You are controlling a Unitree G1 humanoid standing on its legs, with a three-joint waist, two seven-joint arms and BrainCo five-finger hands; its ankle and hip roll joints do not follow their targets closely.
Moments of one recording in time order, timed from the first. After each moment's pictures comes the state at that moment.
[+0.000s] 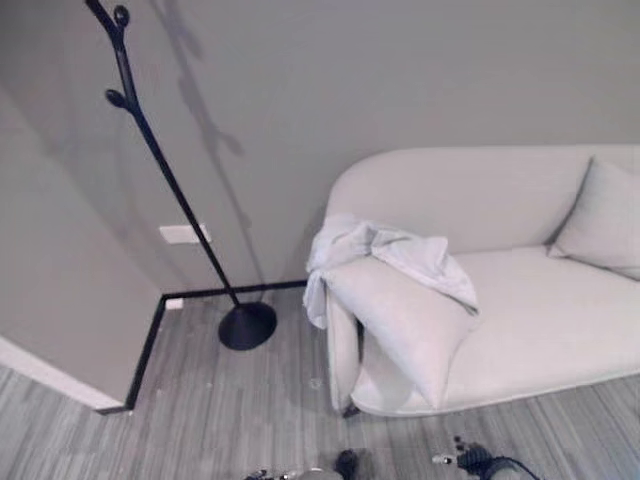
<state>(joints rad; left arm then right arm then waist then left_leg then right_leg) -0.03 0.22 -0.18 1.42 -0.11 -0.12 0.01 -0.02 -0.20 0.39 1.16 0.11 -0.04 0.01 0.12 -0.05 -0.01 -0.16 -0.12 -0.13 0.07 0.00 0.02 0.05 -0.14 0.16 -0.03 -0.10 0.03</state>
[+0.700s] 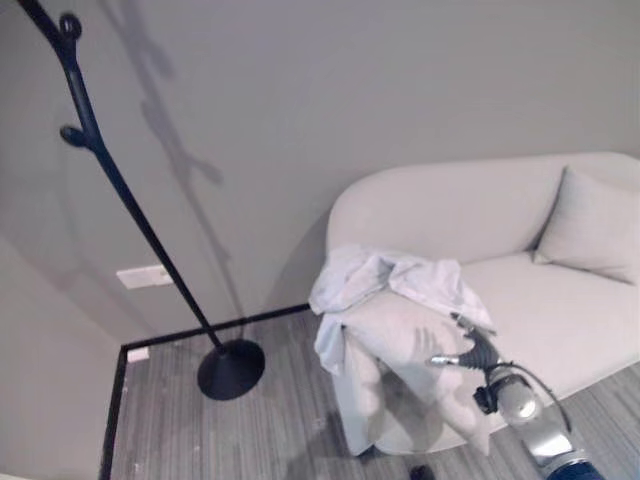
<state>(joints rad) 0.03 0.26 -0.31 1.45 0.07 -0.09 0.02 -0.04 -0.43 0.26 0.34 -0.16 -0.05 -0.09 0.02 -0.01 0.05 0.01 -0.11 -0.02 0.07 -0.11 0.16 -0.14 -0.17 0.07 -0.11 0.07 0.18</state>
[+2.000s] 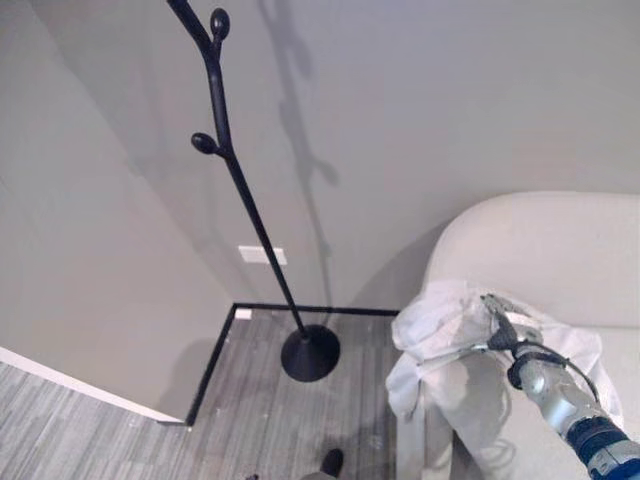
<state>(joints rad) 0.08 0.26 -0.30 1.32 0.13 -0.13 0.11 -0.24 -0.55 0.37 0.75 -0.56 -0.04 -0.32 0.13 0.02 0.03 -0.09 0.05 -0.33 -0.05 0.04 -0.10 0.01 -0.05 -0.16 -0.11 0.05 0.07</state>
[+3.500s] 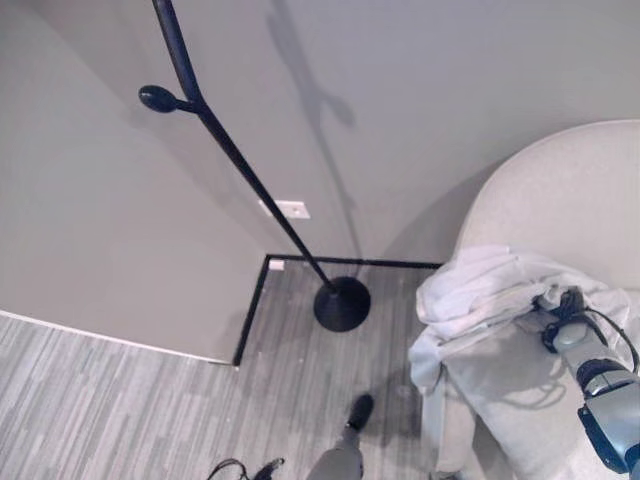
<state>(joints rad) 0.00 0.32 -0.58 1.22 0.30 -0.19 0.15 -0.63 -0.57 0.36 1.30 0.02 -0.06 -0.36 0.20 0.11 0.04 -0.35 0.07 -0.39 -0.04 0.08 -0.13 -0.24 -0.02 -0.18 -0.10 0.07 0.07</state>
